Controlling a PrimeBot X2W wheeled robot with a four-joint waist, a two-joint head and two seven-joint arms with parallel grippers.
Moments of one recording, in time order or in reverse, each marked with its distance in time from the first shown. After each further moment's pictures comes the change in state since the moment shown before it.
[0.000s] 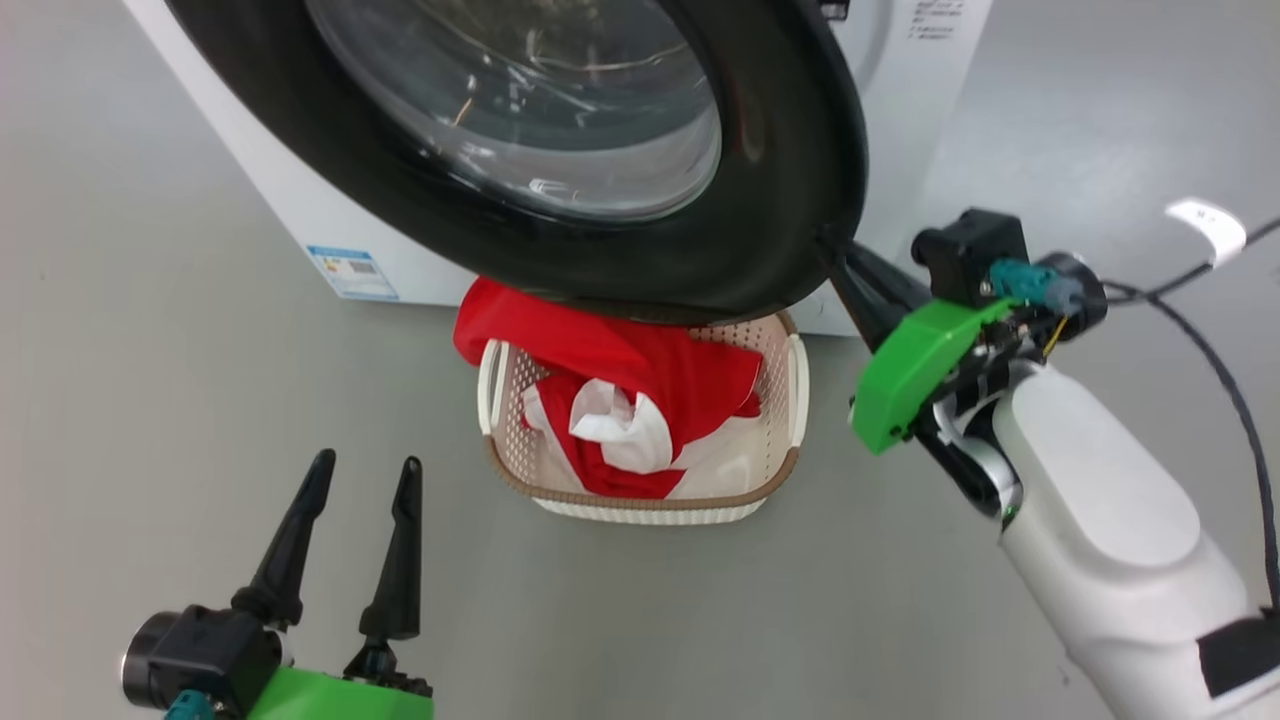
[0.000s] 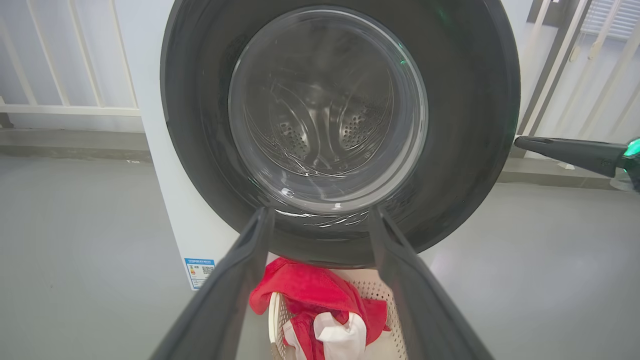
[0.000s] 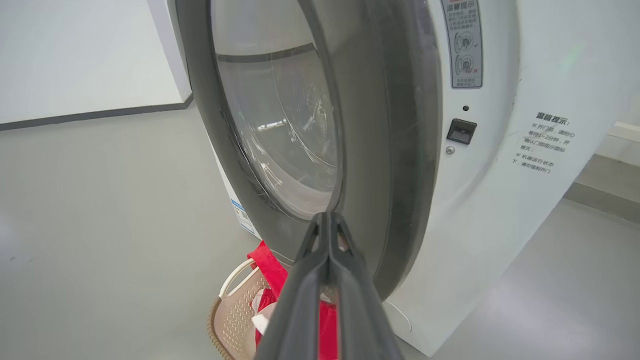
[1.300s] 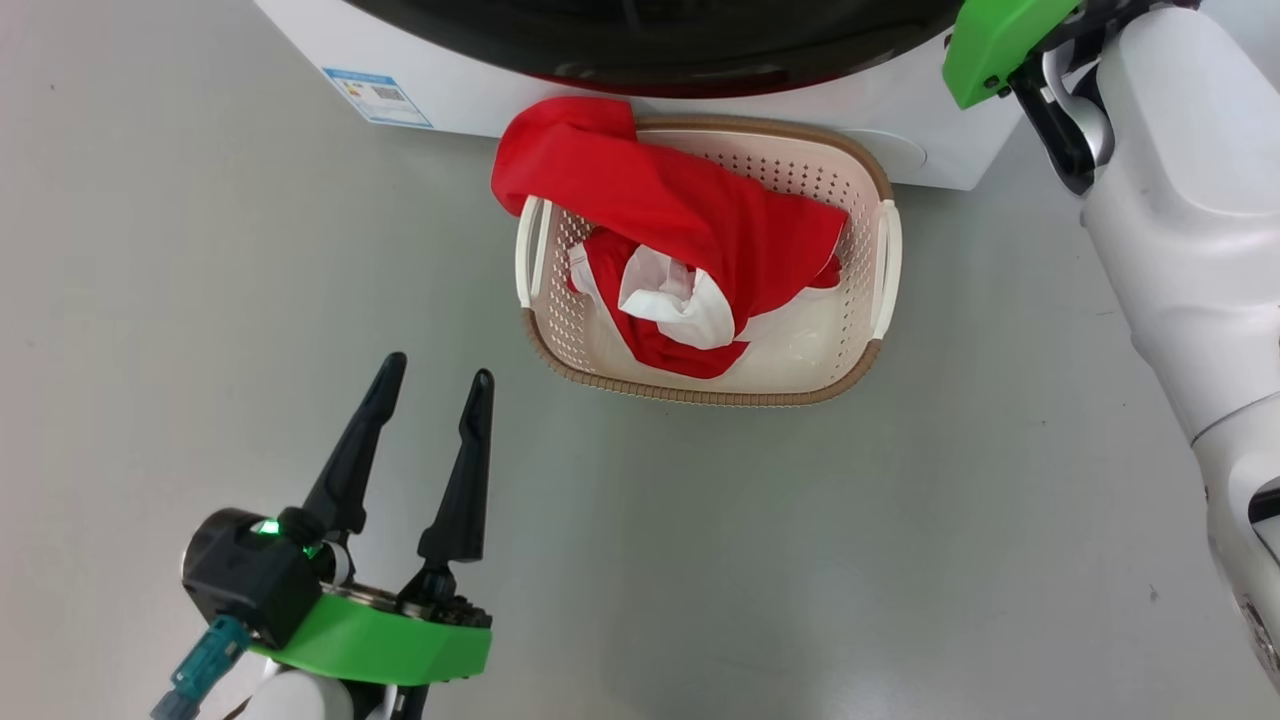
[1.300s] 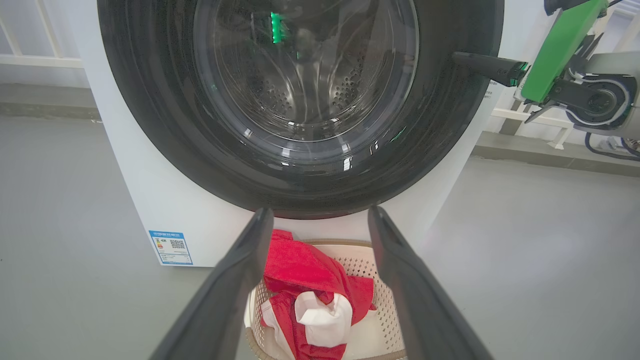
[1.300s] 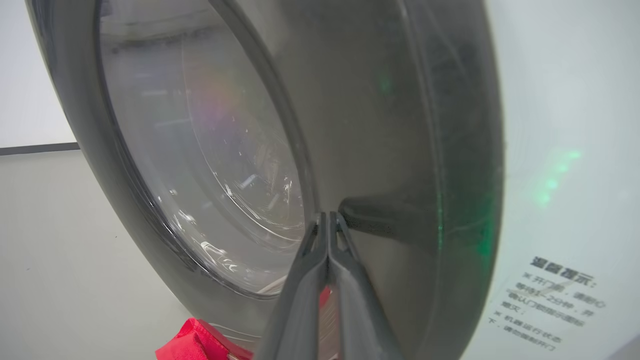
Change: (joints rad) left arm -0.147 -0.008 -0.109 -0.020 -0.069 -0.009 0.000; right arm -0.638 0.024 -0.029 0.584 -0.095 0.016 -0.270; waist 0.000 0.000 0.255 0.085
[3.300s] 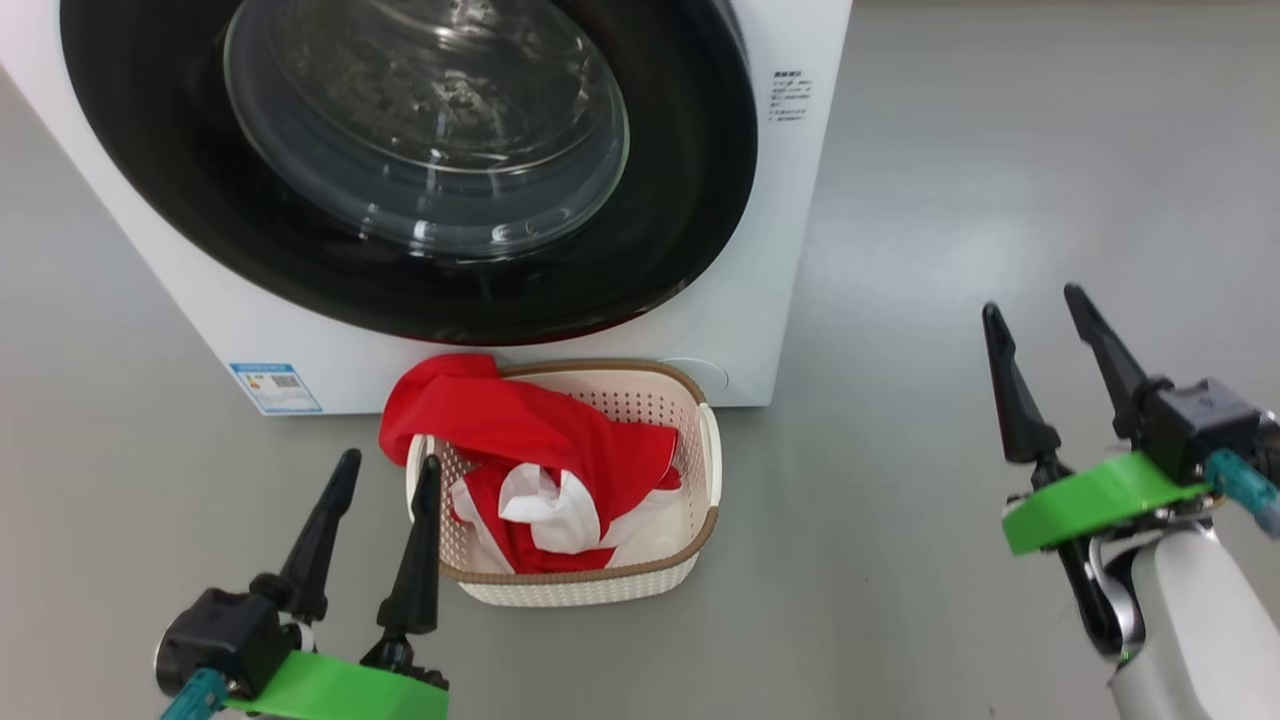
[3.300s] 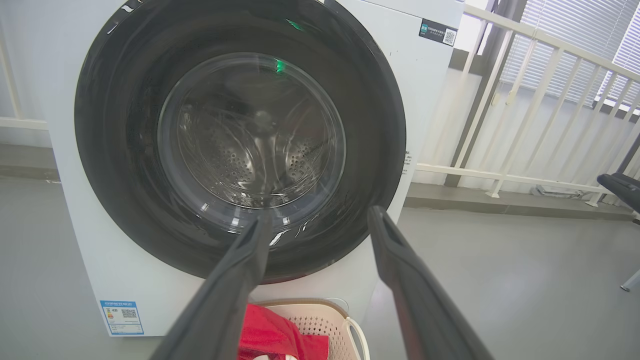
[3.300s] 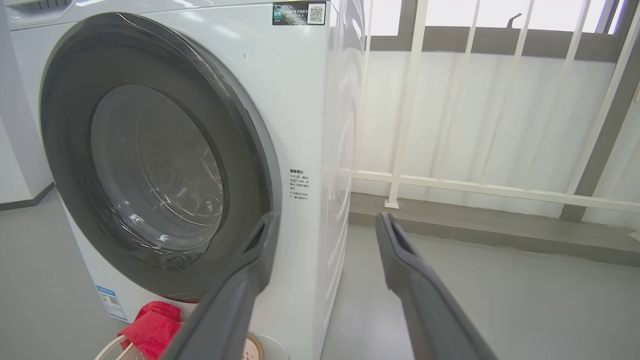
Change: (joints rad) left arm 0.100 0.004 0.073 0.095 -0.014 0.000 0.000; right arm 0.978 -0.004 -0.361 -0.757 -0.101 -0.008 -0.005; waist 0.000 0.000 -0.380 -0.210
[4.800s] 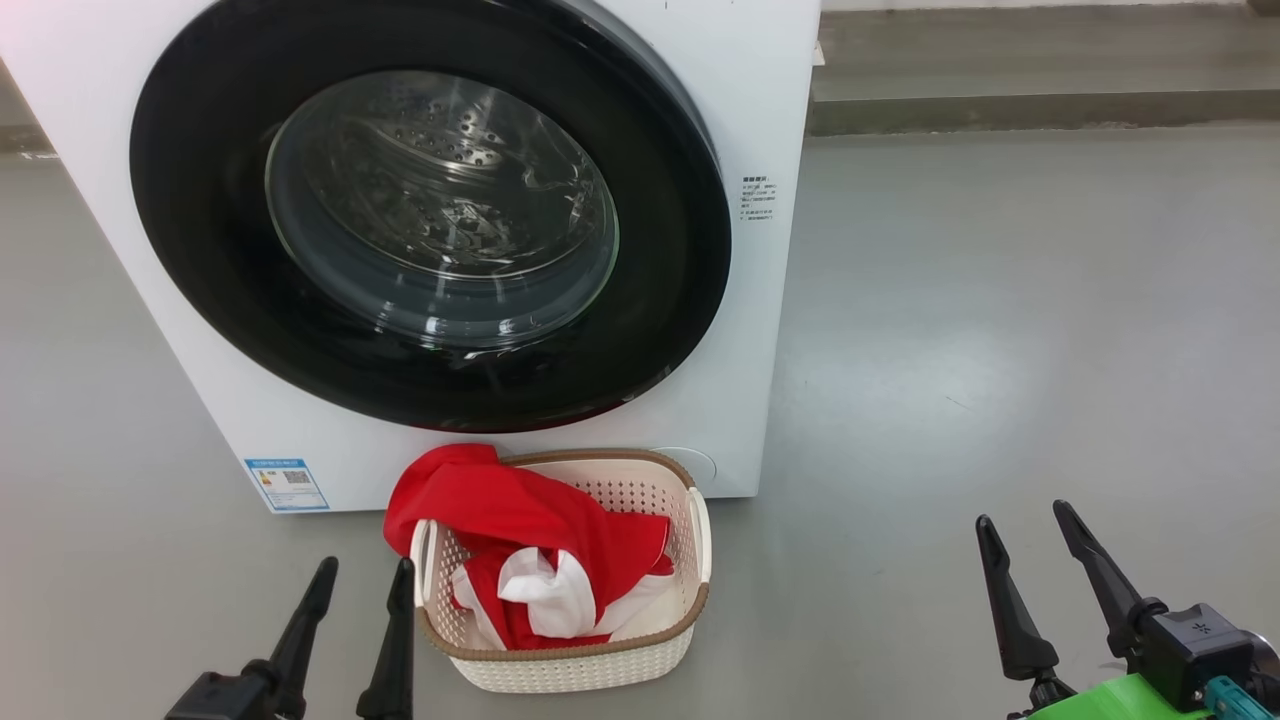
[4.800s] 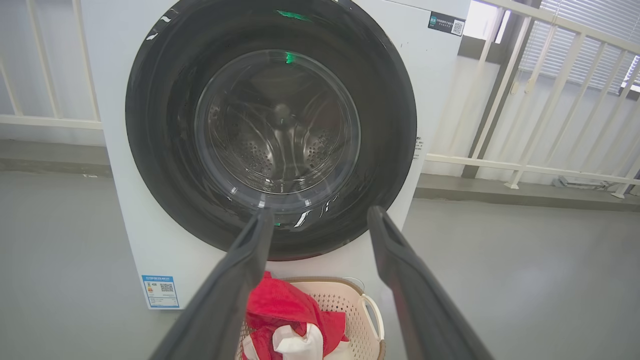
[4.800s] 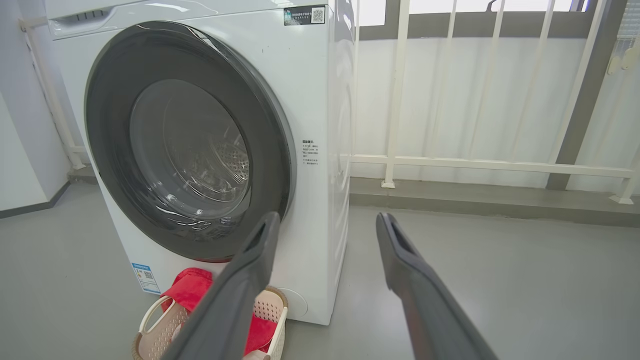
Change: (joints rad) left arm 0.134 0.022 0.032 0.050 0.024 0.019 0.000; right arm 0.430 0.073 -0.032 -0.246 -0.012 0.000 0.013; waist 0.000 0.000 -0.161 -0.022
